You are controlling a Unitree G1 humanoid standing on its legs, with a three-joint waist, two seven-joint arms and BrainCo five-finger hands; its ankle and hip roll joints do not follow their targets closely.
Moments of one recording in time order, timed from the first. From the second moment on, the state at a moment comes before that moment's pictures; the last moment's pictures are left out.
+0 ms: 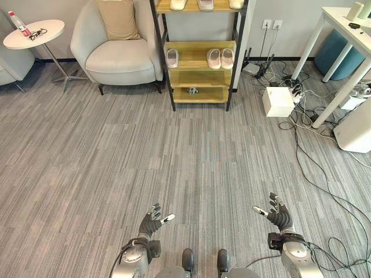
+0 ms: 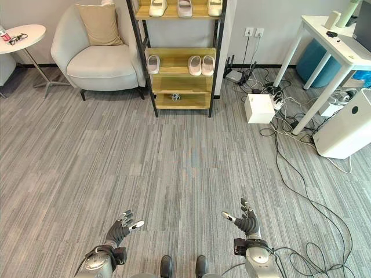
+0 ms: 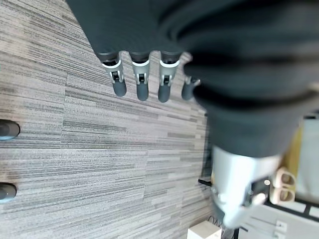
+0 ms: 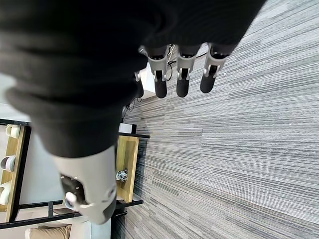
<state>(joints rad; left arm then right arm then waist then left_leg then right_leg) 0.10 0.23 -0.24 0.56 -0.37 -0.09 0.11 0.14 -0.27 0.11 0.38 0.19 -0.10 -0.22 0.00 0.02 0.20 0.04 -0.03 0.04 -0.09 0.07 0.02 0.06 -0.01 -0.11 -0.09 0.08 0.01</state>
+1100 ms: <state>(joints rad) 0.14 0.27 -0.27 0.44 -0.37 -0.09 0.11 0.18 -0.31 0.12 0.38 0.18 -0.10 -0.20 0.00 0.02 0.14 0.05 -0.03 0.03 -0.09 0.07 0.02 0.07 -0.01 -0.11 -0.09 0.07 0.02</state>
